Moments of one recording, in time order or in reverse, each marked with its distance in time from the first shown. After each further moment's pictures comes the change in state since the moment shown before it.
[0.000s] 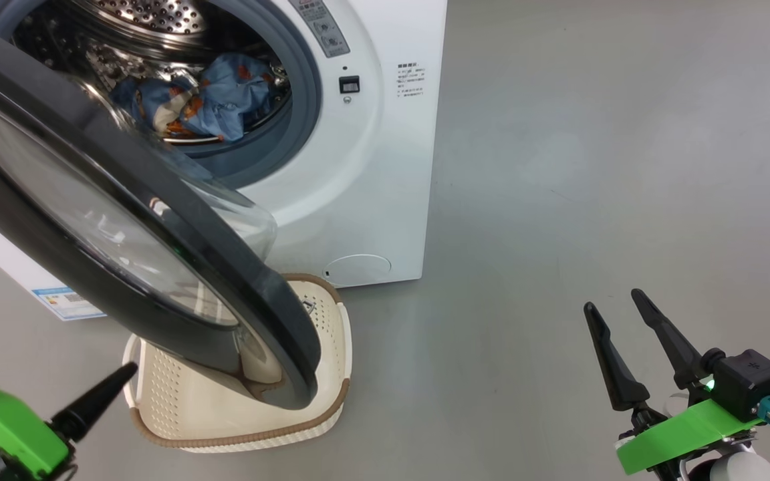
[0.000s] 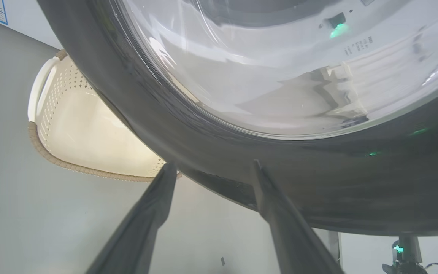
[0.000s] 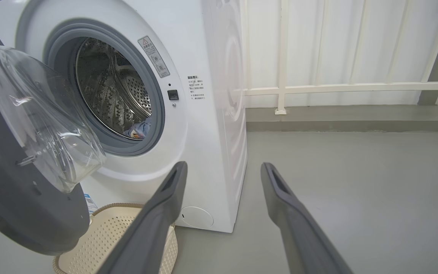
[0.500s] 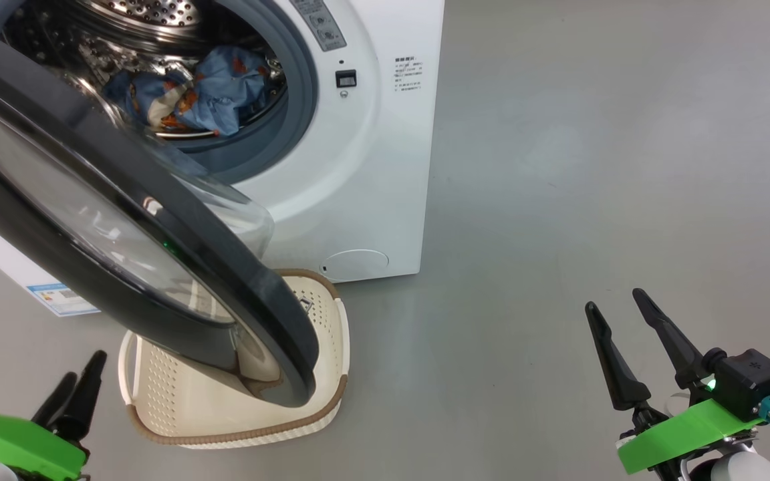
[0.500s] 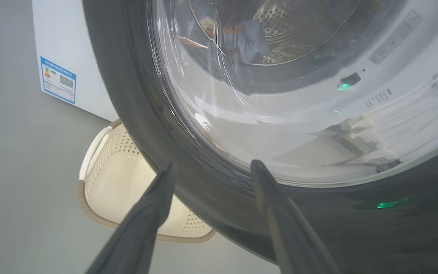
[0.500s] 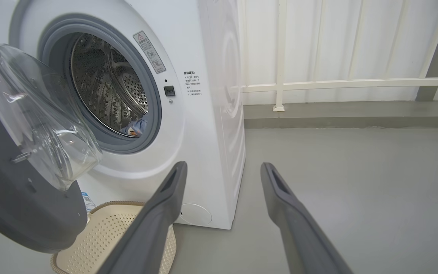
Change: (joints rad) left arm 0.006 -0.024 -0.099 0.087 0.098 0.000 -0.444; right arm 0.000 -0.001 -0.003 0.000 0.000 0.000 0.000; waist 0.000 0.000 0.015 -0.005
